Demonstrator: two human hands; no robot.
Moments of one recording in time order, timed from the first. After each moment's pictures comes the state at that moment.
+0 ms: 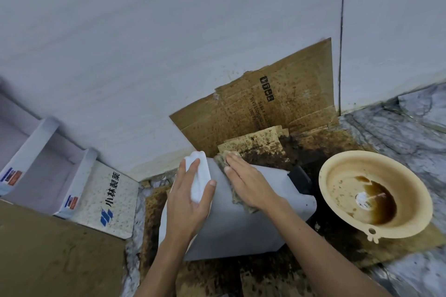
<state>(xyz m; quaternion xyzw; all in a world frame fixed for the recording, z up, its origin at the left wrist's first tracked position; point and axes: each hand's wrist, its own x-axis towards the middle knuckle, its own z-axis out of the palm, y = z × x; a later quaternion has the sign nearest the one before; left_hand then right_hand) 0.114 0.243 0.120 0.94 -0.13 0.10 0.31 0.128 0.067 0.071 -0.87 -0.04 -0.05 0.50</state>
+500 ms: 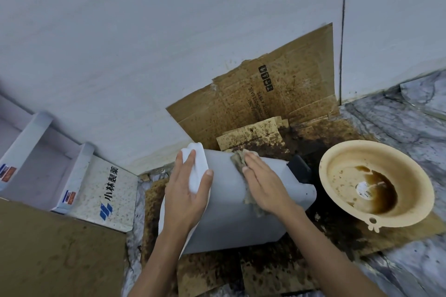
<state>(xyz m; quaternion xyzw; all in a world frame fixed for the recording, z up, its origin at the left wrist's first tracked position) 0.120 0.244 0.114 0.93 -0.11 0.10 0.33 0.102 0.052 0.045 -0.87 0.03 -0.07 0.49</state>
